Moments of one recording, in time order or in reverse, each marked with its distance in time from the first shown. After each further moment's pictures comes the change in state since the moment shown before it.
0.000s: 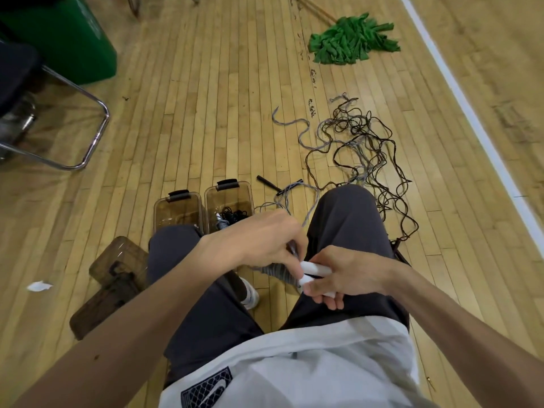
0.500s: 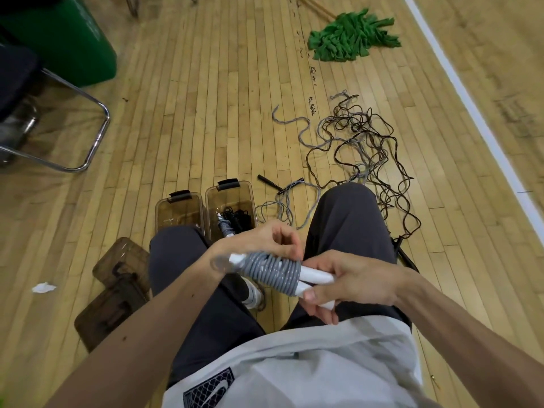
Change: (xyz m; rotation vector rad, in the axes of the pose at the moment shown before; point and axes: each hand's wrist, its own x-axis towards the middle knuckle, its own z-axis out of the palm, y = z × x) left_hand 0.005 -0.033 0.036 -1.053 -0.086 0.029; right_hand -0.008 0.005 0.007 0.404 -0.221 -0.268
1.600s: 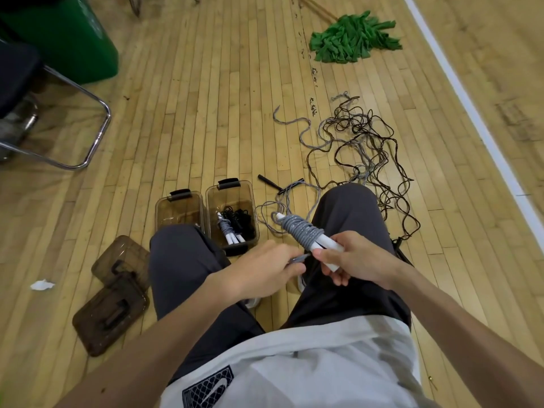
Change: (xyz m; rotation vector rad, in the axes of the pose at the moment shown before) left_hand -0.016 -0.002 0.040 0.847 0.273 -0.187; right_hand 0.009 0.020 -0.026 -0.187 0.583 0.151
